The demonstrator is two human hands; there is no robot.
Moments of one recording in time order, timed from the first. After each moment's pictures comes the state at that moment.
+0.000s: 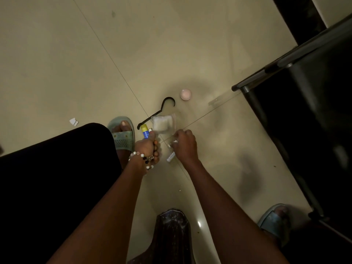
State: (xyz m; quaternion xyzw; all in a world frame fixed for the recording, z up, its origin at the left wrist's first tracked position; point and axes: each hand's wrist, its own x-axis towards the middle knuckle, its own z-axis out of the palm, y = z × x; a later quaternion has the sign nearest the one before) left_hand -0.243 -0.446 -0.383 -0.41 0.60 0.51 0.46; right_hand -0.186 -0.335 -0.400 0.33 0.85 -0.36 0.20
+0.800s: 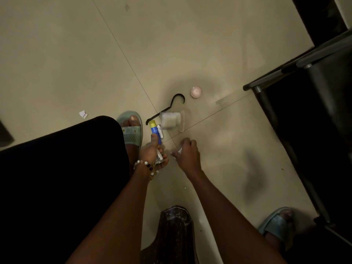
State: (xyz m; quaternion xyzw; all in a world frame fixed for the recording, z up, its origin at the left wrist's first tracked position) left_hand -0.219 -0.461 -0.380 -0.46 0.56 0.56 0.40; right_hand -0.159 -0.365 -0.408 0.34 0.83 -0.36 0.25
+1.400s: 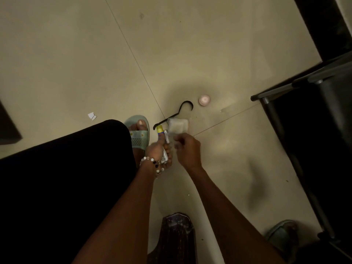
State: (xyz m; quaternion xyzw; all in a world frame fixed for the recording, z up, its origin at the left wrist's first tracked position) left_hand -0.243 -0.463 -0.388 -0.40 0.63 0.51 0.42; right_hand -0.200 -0.367 -0.385 0.32 0.81 -0.48 0.10
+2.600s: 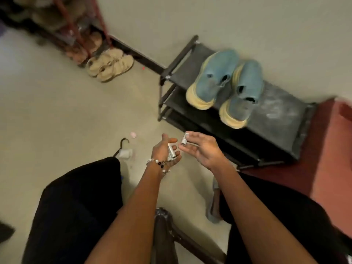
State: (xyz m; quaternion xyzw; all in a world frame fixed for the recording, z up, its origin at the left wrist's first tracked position) left_hand -0.110 -0.320 -0.089 -0.15 0.59 0.57 0.56; right_hand -0.012 -0.229 -0.043 0.49 0.28 -0.81 -0.15
